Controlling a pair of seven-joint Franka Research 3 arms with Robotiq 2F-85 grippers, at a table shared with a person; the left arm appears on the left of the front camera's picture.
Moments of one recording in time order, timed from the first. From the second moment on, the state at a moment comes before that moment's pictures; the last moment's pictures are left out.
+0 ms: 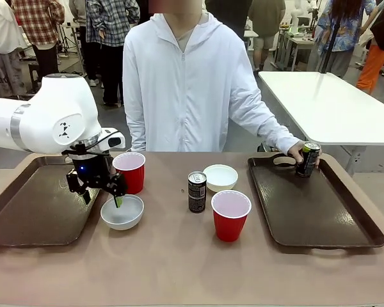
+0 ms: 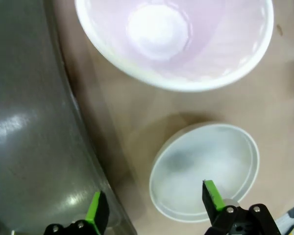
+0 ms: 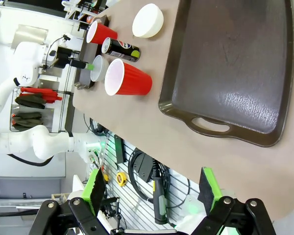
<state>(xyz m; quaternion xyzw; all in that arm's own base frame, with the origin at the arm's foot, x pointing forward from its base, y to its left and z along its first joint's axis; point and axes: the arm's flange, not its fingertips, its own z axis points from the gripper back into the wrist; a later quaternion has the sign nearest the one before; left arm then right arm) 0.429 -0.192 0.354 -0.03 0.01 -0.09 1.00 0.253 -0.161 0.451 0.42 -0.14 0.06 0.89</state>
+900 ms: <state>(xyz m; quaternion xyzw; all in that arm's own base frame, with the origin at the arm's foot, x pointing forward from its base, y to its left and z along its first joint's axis) 0.417 -0.197 0.347 -0.02 0.03 -0.10 0.99 0.253 -0.161 0.451 0.42 -0.14 0.06 0.89</state>
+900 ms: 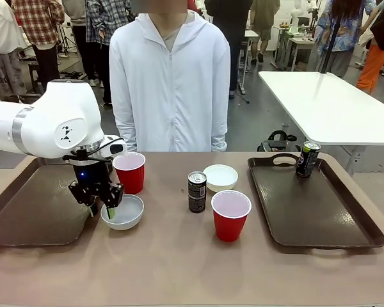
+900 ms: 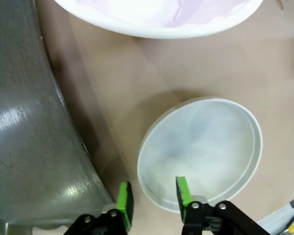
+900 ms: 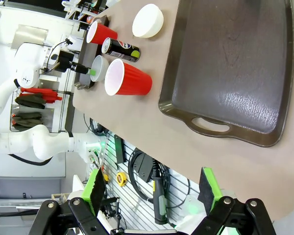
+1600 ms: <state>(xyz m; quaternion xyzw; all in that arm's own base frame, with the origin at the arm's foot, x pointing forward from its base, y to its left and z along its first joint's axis) 0.421 -0.196 0.347 -0.03 0.04 -0.09 0.99 0.253 -0.161 0.451 0.42 -0.14 0.06 0.89</state>
